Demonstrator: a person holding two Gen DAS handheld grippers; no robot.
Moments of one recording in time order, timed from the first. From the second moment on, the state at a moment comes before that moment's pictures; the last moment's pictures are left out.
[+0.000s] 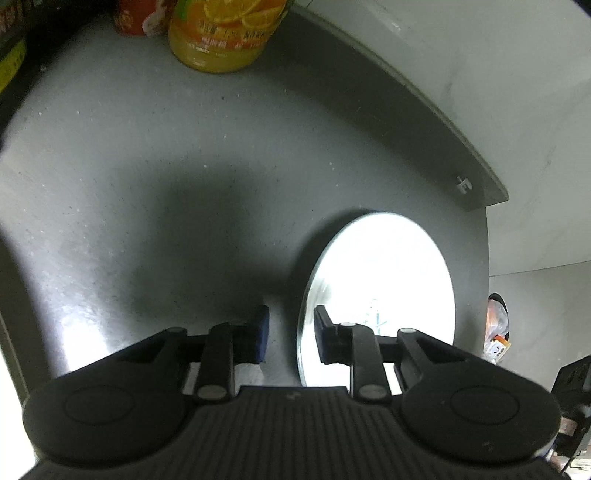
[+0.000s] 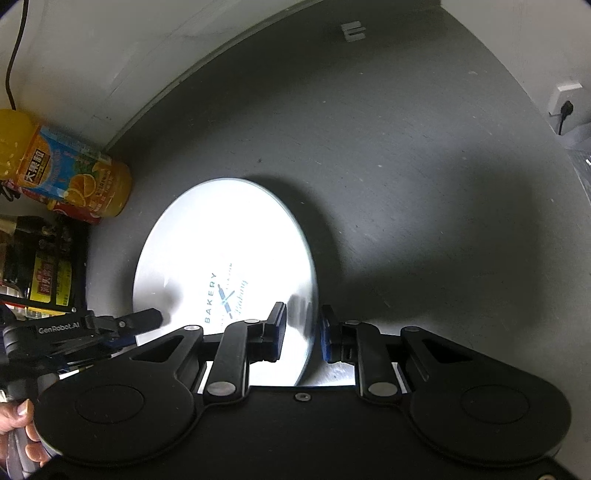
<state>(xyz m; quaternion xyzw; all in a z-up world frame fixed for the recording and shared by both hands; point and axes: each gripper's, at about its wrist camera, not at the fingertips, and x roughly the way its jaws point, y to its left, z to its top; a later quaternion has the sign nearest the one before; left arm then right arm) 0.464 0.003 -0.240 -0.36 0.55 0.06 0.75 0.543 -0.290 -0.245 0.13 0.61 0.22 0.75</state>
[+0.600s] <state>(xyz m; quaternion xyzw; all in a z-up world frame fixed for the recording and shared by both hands) 0.467 0.000 -0.236 -0.34 0.55 0.03 0.77 0.526 -0.278 -0.211 0.09 0.57 0.25 0.78</state>
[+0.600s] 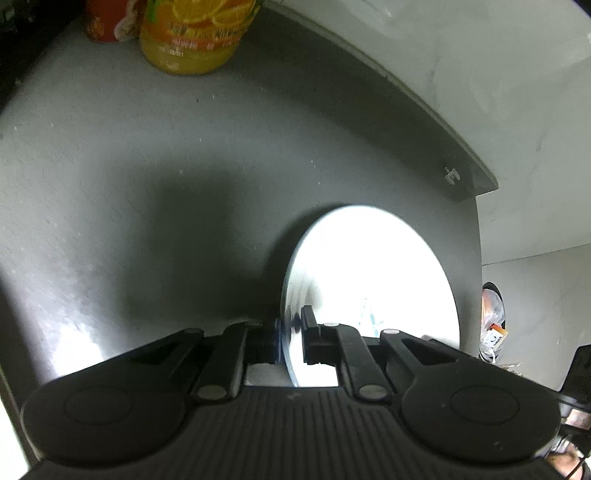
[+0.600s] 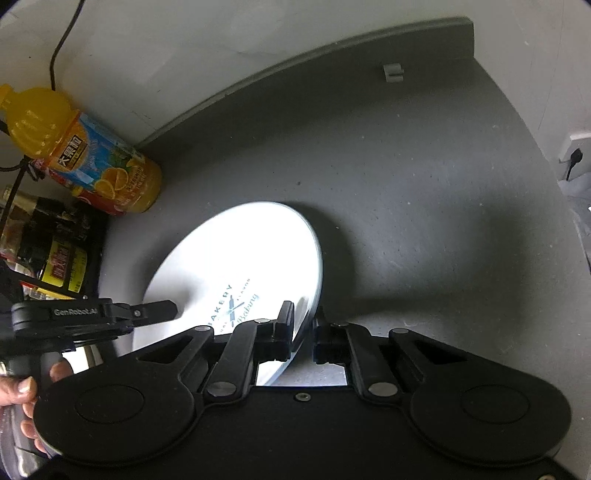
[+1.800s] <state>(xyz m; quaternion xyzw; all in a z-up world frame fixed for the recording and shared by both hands) 0.380 0.104 -0.149 -0.34 0.48 0.00 0.81 0.422 -0.182 -0.135 0.10 0.51 0.26 0.82</state>
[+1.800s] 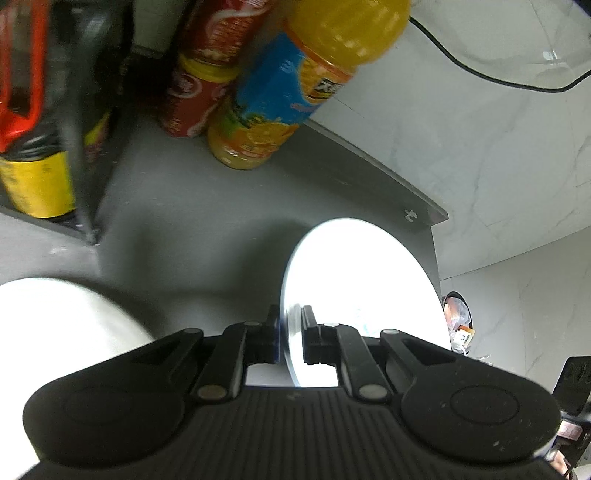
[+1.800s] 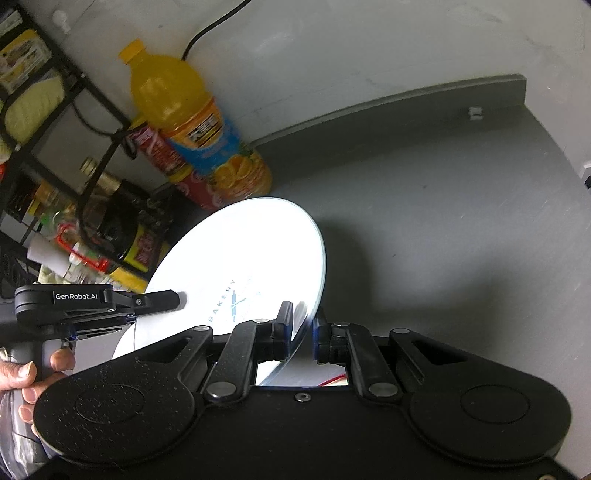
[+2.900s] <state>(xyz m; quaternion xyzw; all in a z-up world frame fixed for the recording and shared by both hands) 0.279 0.199 -0.175 -0.33 0.51 -0.01 0.79 0.330 -0.095 -0.162 0.10 0.52 0.24 0.81</state>
